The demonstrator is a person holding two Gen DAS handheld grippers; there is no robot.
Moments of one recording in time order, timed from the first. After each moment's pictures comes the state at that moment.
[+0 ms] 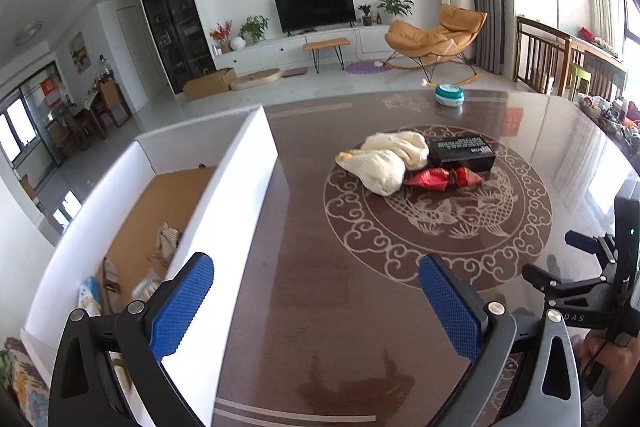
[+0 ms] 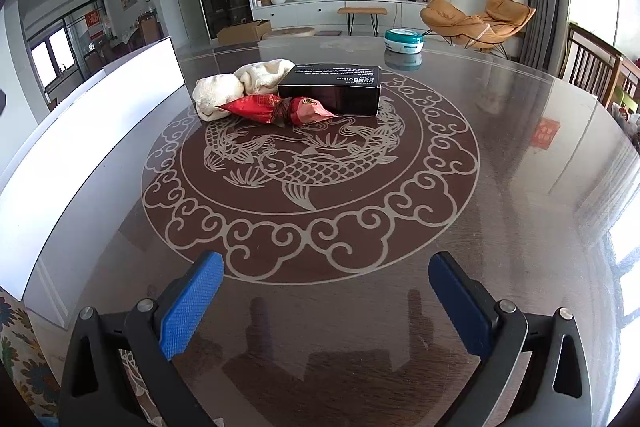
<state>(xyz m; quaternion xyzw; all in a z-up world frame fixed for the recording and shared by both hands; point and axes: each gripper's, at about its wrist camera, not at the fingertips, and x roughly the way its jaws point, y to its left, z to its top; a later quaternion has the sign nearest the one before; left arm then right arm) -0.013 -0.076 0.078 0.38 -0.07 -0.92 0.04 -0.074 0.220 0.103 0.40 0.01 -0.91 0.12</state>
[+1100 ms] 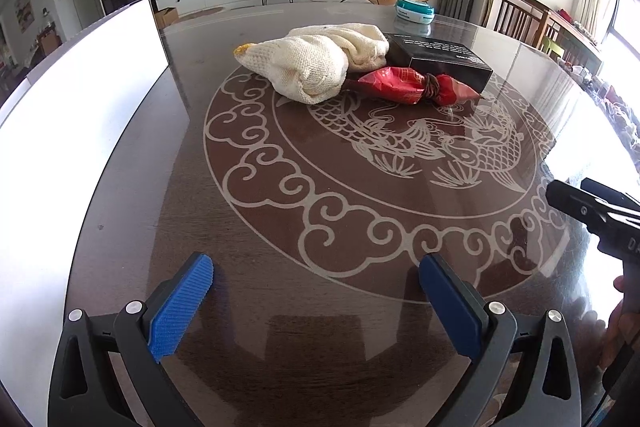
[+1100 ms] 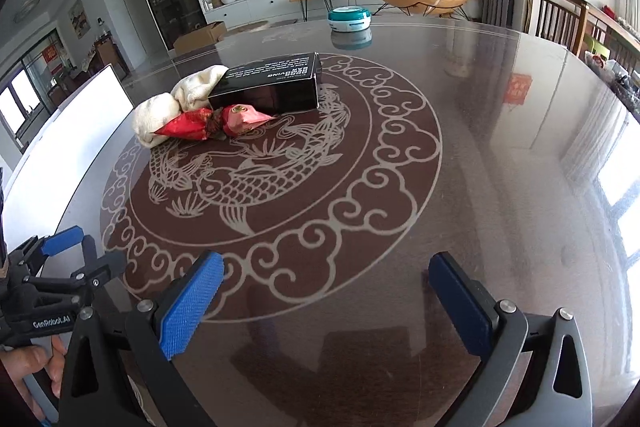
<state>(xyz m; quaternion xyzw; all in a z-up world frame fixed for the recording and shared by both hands) -0.086 -0.044 -0.032 0.46 -0.03 -0.89 -0.05 -0.127 0.246 0.090 0.45 -0.05 -0.89 0.04</state>
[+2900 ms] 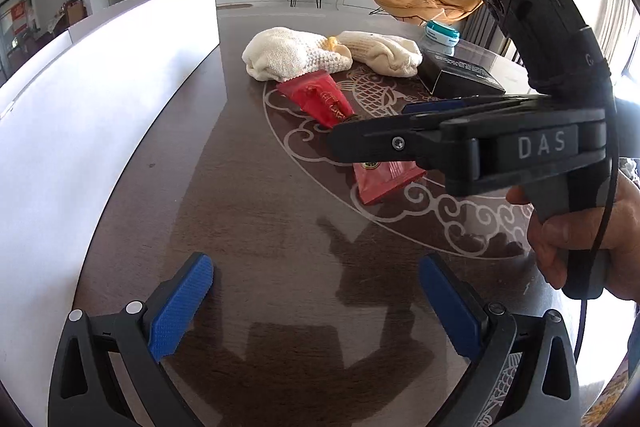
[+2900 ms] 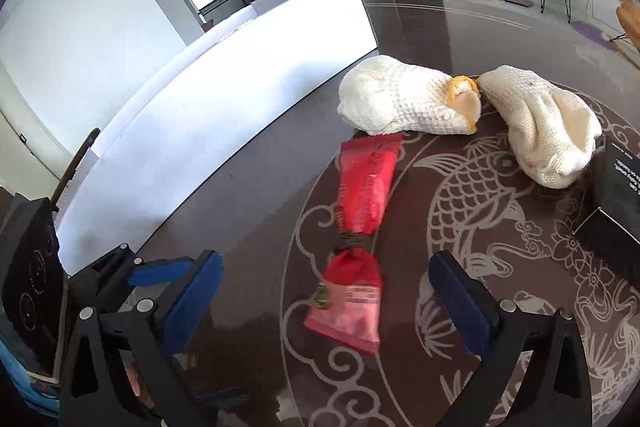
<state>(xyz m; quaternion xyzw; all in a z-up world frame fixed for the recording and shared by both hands) -0.050 -0.078 -0.031 0.45 0.03 -0.89 -0.02 -0.202 0.078 0.087 0.45 0.06 -0.79 0.41</state>
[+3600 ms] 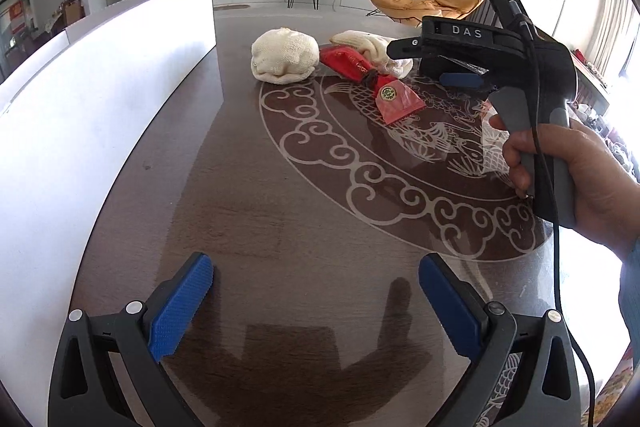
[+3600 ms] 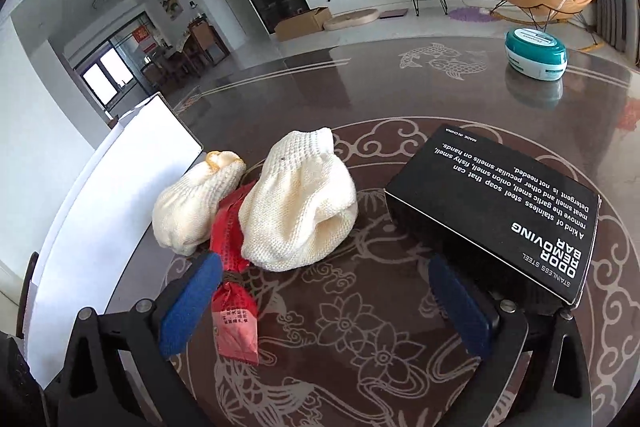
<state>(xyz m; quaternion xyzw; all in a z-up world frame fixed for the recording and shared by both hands) -0.052 -0.079 -0.033 0.45 0.03 -0.89 -0.02 -0.289 0.150 0.093 0.43 -0.06 -0.86 0.25</state>
